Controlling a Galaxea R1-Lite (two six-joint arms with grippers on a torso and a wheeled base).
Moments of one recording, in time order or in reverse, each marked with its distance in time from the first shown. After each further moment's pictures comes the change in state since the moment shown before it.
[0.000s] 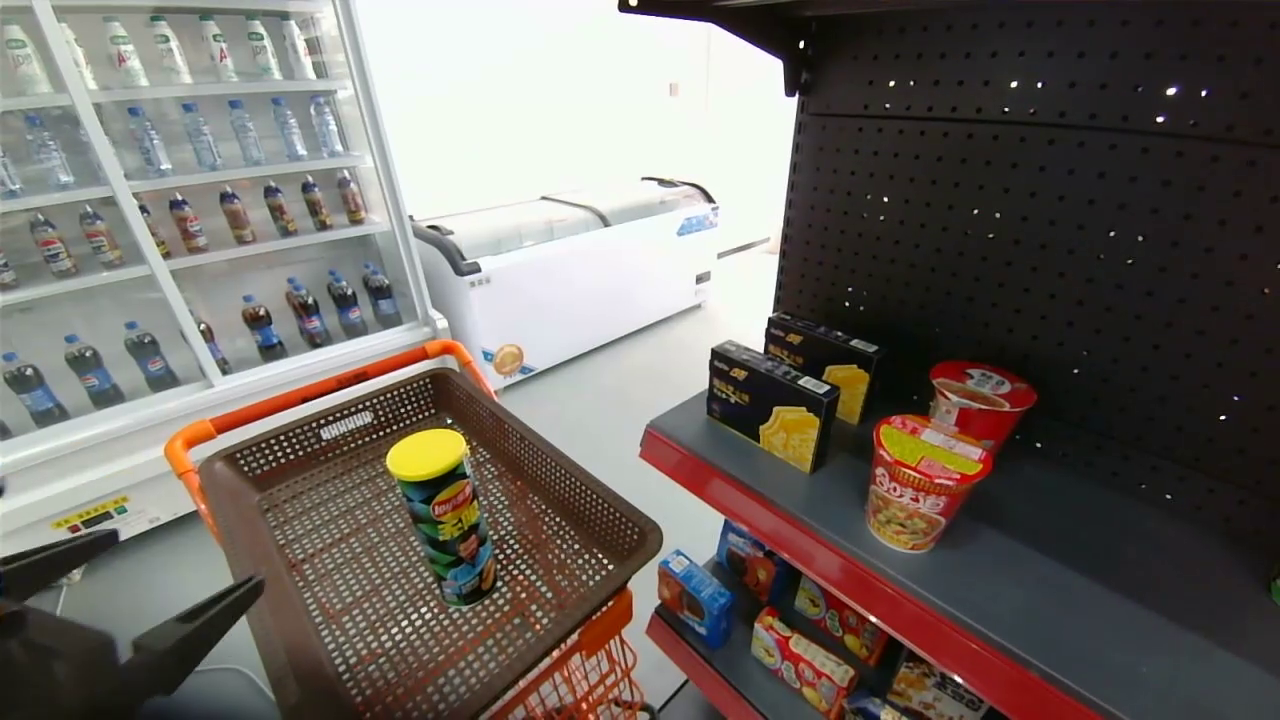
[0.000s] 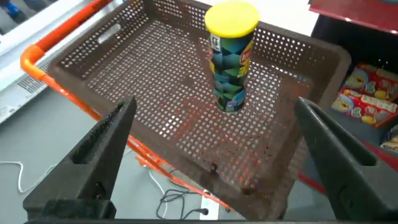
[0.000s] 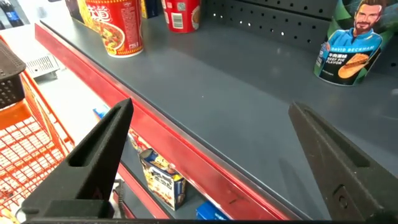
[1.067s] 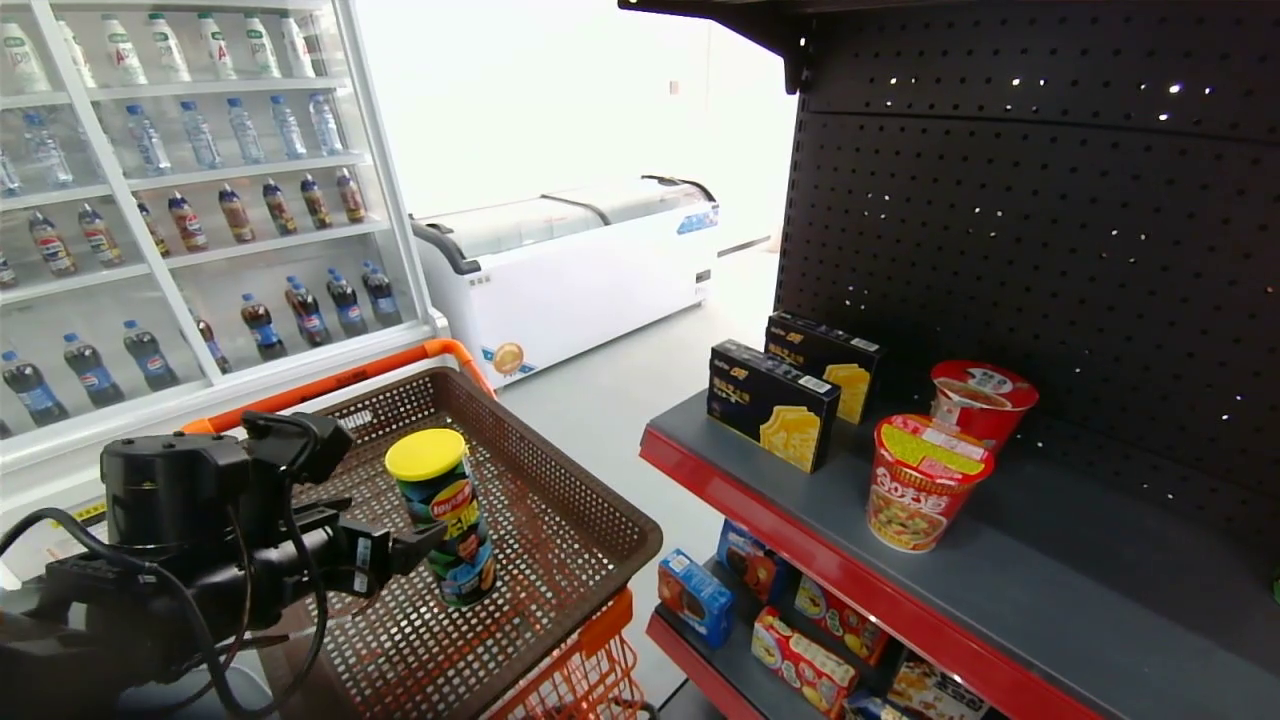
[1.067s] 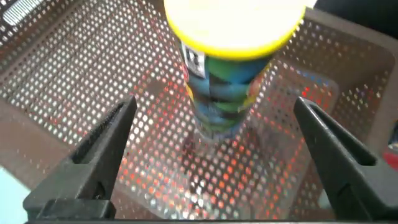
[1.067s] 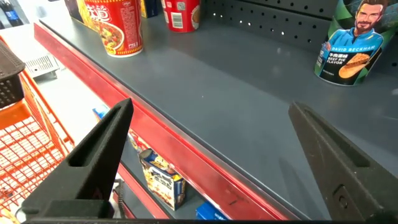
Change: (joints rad) left arm -0.034 0.757 -0.015 -0.577 -0.033 -0.041; right arm 0.001 0.000 0.000 0.000 0.000 0.000
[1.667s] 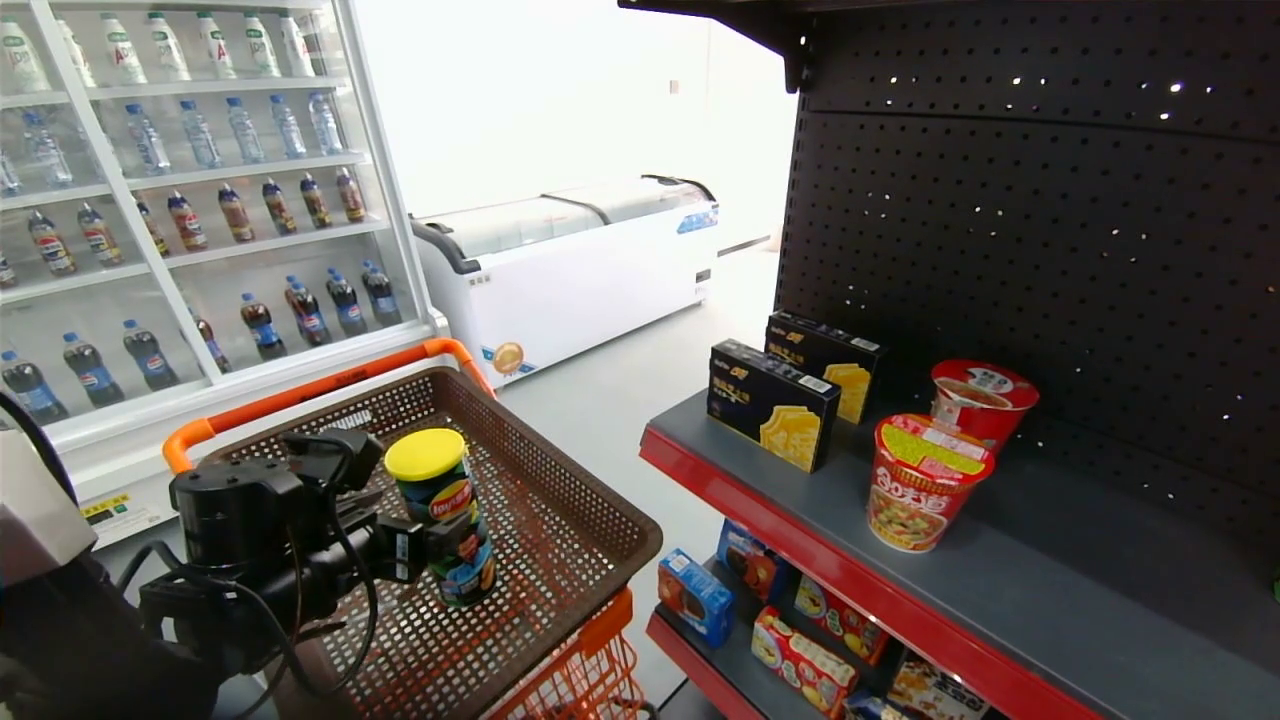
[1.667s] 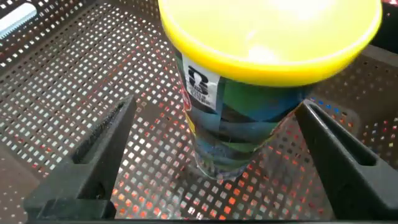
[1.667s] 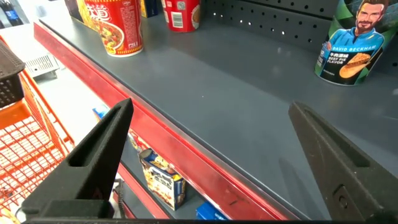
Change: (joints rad) left arm 0.003 0.267 0.061 -0.440 0.001 -0.026; right arm 0.000 0.000 0.000 0.000 0.000 0.000
